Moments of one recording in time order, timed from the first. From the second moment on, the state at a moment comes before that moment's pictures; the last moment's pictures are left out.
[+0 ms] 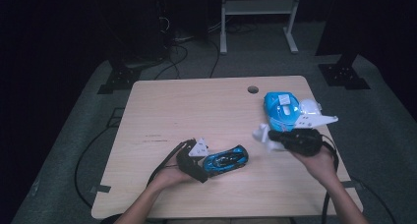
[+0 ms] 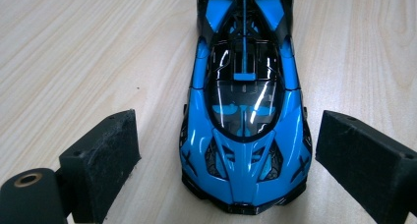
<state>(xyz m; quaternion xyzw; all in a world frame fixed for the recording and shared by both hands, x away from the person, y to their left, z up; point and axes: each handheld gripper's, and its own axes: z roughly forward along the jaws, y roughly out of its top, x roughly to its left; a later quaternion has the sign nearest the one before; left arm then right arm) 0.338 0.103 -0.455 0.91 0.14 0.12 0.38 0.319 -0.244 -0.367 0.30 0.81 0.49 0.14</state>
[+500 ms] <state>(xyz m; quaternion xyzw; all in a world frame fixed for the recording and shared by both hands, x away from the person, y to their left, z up) 0.338 0.107 -0.460 0.91 0.13 0.10 0.37 0.330 -0.156 -0.409 0.23 0.88 0.41 0.12</state>
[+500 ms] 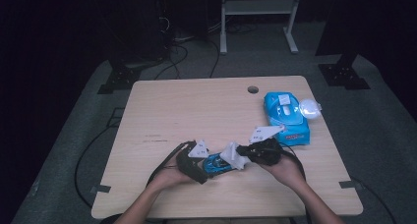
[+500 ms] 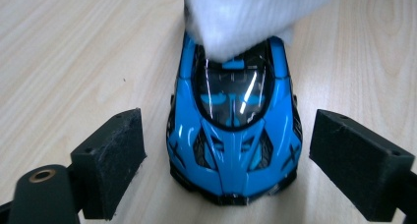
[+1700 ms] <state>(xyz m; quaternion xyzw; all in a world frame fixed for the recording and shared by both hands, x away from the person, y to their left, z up) 0.344 0.109 -0.467 0.91 0.13 0.06 0.38 0.333 -0.144 -0.445 0.22 0.89 0.37 0.14</state>
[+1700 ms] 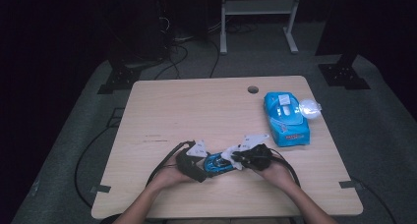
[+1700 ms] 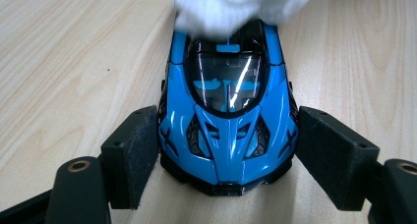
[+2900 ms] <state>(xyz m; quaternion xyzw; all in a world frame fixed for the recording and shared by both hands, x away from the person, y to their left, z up) 0.346 0.094 -0.471 0.91 0.13 0.07 0.38 0.334 -0.163 -0.446 0.25 0.89 0.36 0.13</state>
